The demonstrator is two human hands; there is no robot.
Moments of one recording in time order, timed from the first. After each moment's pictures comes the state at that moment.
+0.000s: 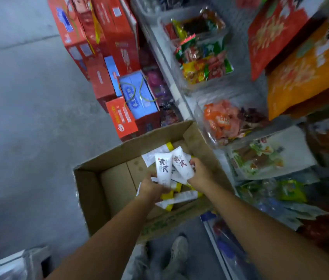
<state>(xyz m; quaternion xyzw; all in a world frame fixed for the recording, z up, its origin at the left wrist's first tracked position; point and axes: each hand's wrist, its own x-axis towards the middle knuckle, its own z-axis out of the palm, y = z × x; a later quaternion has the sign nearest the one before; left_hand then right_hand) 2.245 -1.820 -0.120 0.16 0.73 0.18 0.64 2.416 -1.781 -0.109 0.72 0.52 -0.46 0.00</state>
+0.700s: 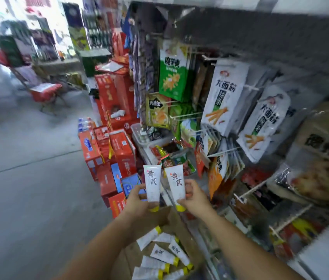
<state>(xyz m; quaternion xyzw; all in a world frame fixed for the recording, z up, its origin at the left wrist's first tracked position) 2.236 -1.779 0.209 0.39 0.61 0.36 0.59 2.441 -1.767 0.202 0.66 0.54 -0.44 -0.29</state>
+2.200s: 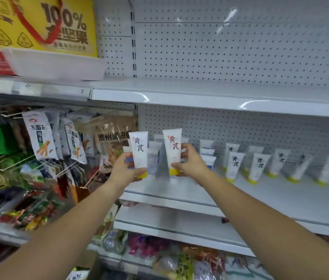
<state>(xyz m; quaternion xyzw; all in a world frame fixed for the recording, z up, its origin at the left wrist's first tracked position) 2.489 -2.057 0.434 0.67 0.23 0.25 0.66 2.636 -2.236 0.459 0.76 0.29 -0.16 -0.57</state>
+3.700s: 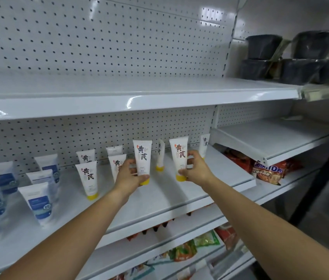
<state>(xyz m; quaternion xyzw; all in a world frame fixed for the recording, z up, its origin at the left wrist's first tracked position) 2.816 -2.421 0.386 0.71 0.04 0.07 0.70 2.832 -2.659 0.424 0.84 0.02 0.03 -0.54</state>
